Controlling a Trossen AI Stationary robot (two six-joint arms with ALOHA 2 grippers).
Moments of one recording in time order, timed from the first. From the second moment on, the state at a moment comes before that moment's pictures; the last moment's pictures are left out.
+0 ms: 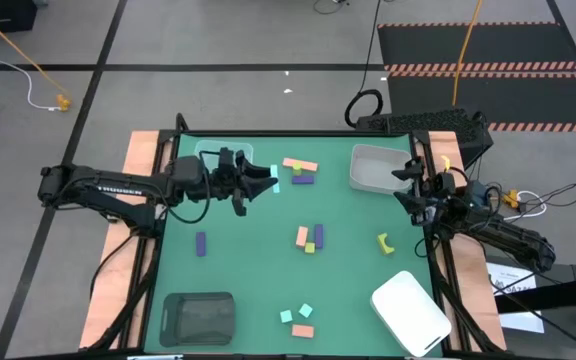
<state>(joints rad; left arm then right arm) 0.05 1.17 0.79 0.52 -0.06 -0.40 -0.45 0.04 0.01 0.58 -0.36 0.23</state>
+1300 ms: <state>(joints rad) 0.53 1.33 0.79 -0.41 -0.34 -0.82 -0.45 0.04 0.01 0.62 -0.08 0.90</state>
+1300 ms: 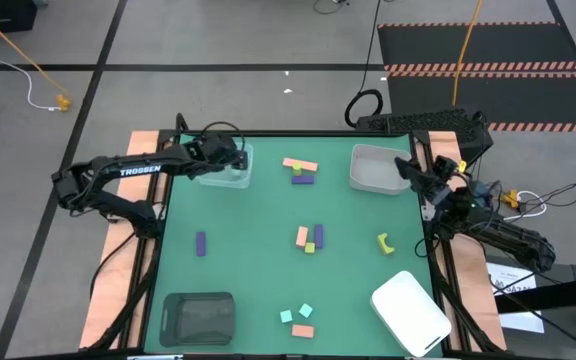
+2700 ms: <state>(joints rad) -0.19 1.22 0.79 -1.09 0.03 -1.60 -0.45 0.04 0.01 0.55 -0.08 0.90</state>
